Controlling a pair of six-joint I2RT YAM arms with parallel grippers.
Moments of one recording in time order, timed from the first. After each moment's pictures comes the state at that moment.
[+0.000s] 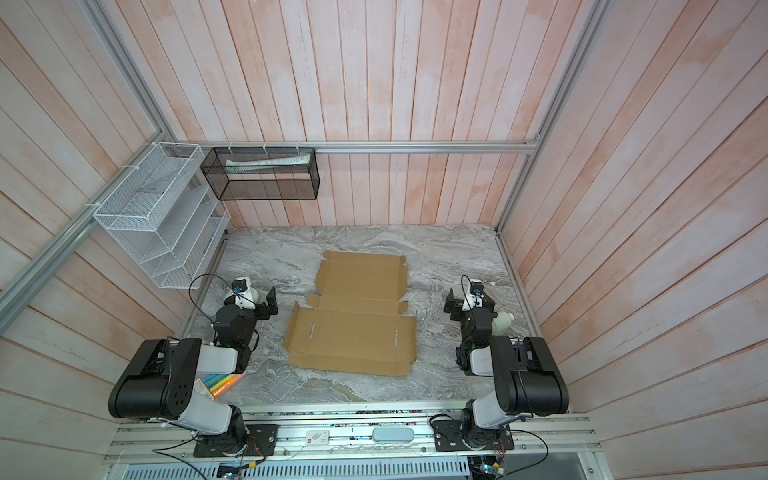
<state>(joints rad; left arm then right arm) 0.02 1.53 0.29 1.07 0.00 -0.01 -0.01 1.51 0.22 1.14 0.09 0.01</state>
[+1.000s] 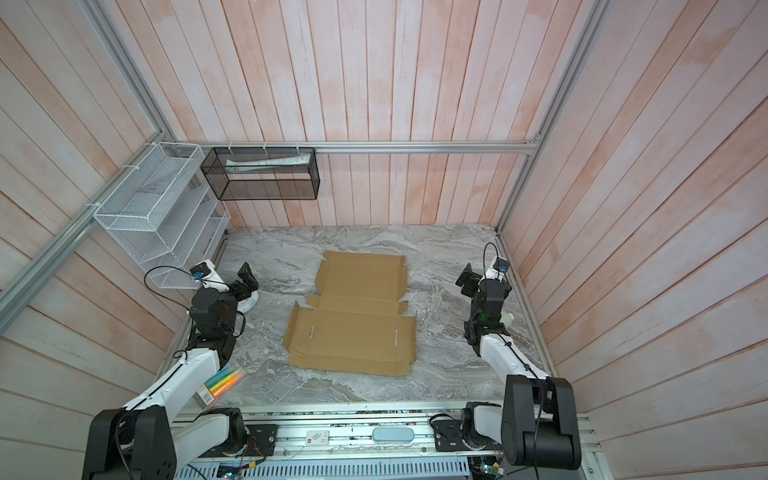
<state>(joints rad) 0.06 1.10 0.48 0.52 -0.14 -0.34 -0.04 1.21 0.52 0.48 0.21 0.29</state>
